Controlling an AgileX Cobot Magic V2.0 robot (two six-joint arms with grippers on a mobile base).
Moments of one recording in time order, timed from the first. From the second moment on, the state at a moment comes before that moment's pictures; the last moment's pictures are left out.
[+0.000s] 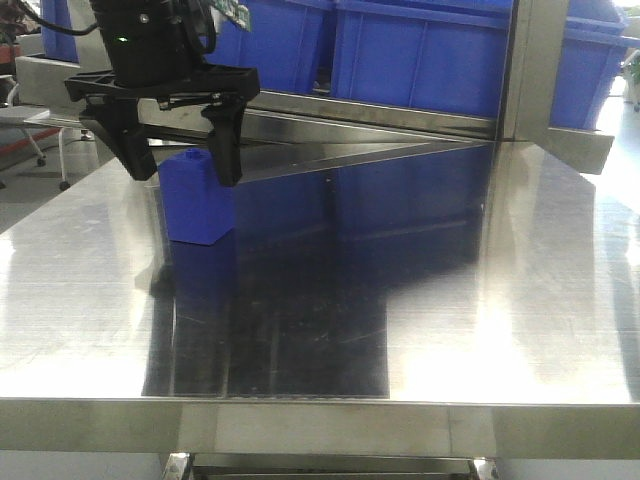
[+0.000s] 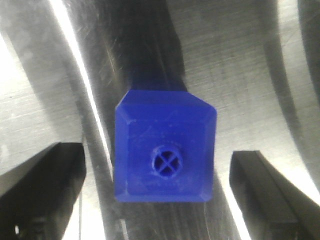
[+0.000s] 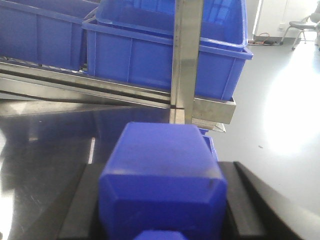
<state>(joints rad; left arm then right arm) -0.42 2.04 -1.83 -0.03 1.19 -0.10 0.03 0.39 -0.37 0.00 0.13 0.02</state>
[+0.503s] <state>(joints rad) -0.42 2.09 -1.84 -0.03 1.19 -0.10 0.03 0.39 -0.37 0.00 0.13 0.02</state>
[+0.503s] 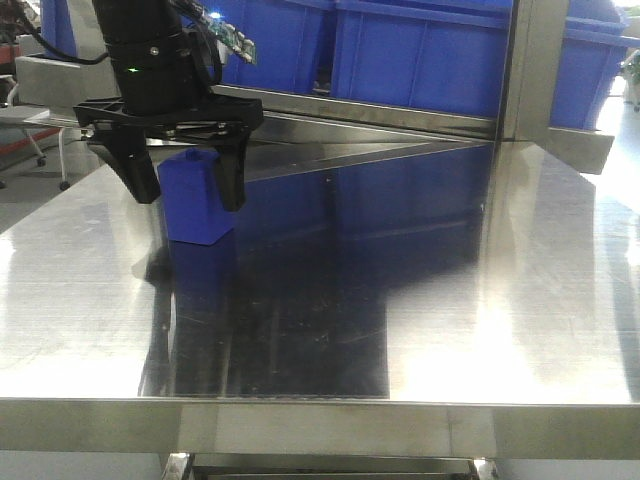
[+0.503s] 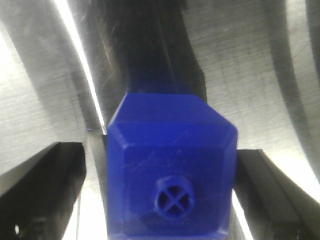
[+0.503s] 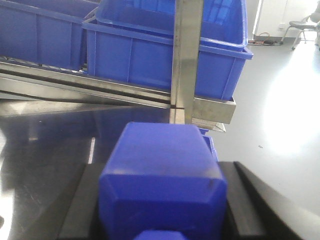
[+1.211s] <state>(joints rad) -0.42 2.09 -1.84 -0.03 1.19 -0.10 0.03 0.39 -0.37 0.00 0.13 0.02</state>
